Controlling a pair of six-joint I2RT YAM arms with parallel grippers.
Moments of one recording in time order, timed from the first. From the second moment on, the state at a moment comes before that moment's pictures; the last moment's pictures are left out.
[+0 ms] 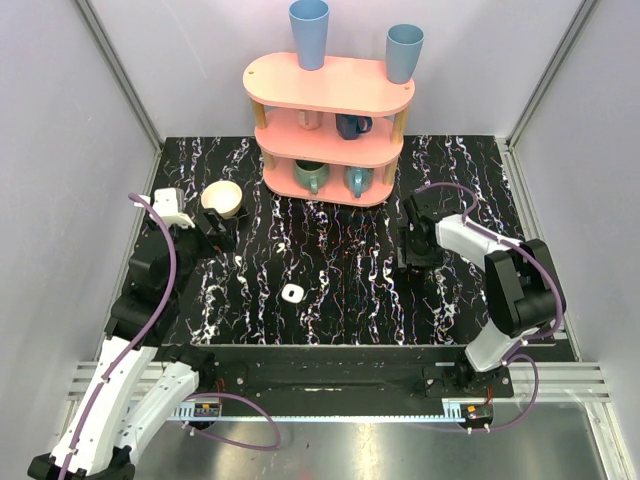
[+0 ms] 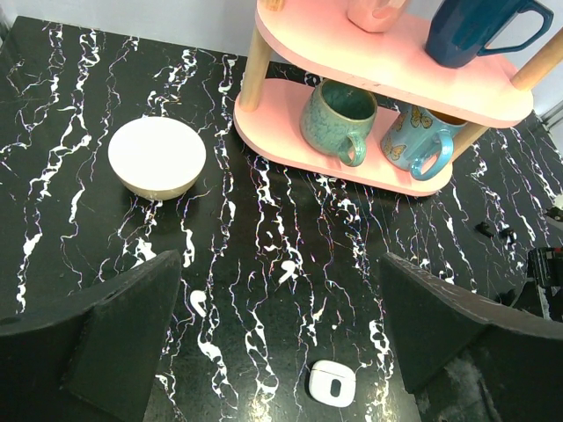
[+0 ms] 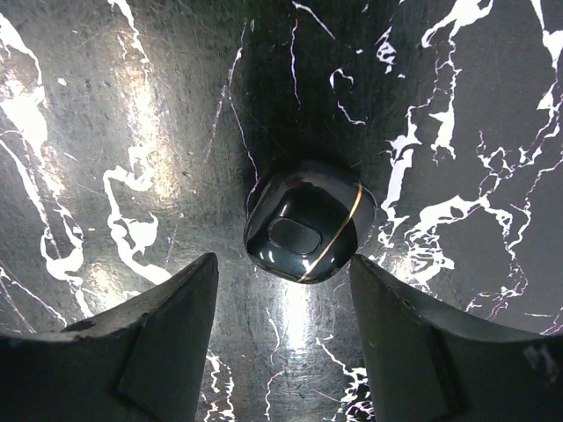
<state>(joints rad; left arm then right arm) -0.33 0.60 0.84 -0.42 -0.18 -0.31 0.33 1.66 1.01 -0.63 0.10 0.33</state>
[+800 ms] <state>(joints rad) -0.33 0.59 0.83 -0.42 -0.19 -0.31 0.38 1.67 0.97 -0.57 0.22 0.75</state>
